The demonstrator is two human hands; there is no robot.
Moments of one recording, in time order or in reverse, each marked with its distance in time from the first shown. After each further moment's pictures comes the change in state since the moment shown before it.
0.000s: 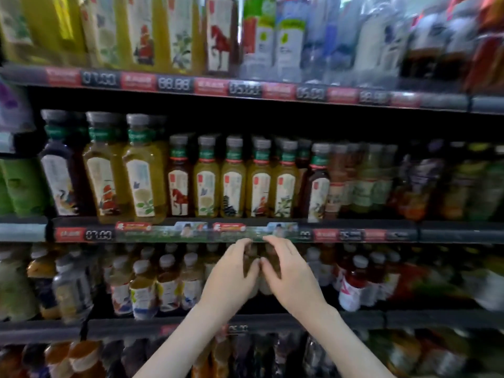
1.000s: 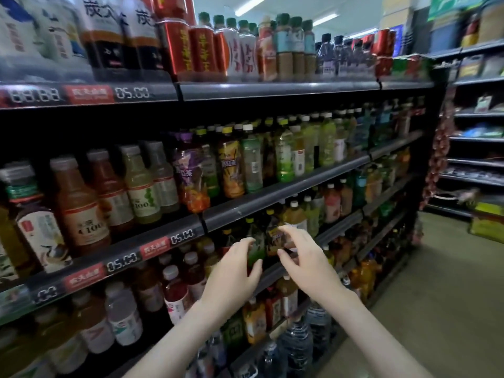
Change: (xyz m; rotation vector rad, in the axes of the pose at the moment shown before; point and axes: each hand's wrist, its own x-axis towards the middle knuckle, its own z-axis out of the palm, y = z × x) left_hand 0.025 0.298 0.289 -0.113 -0.398 0.482; right_hand -0.169 0.258 -0.309 -0.169 0.300 0.509
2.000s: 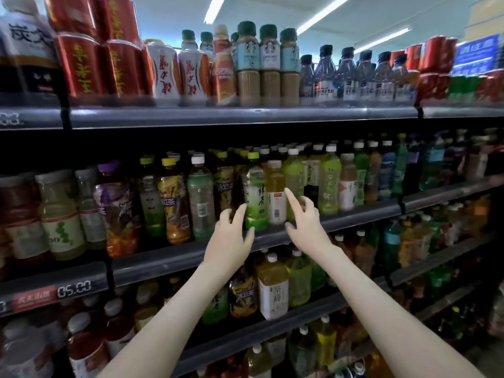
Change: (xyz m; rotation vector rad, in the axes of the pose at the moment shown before) left_hand 0.272 0.077 0.132 0.232 0.263 -0.222; right_hand 0.281 0.212 -0.122 -0.126 -0.072 -0.164
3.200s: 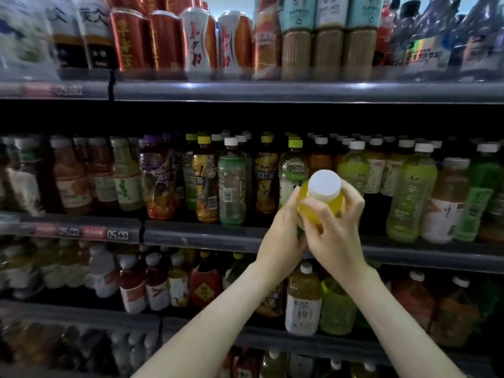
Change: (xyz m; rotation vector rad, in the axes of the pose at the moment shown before) left_hand 0.047 0.055 0.090 -0.195 0.276 -0.028; right_hand 0.038 0.028 0.002 0.325 0.537 -0.767
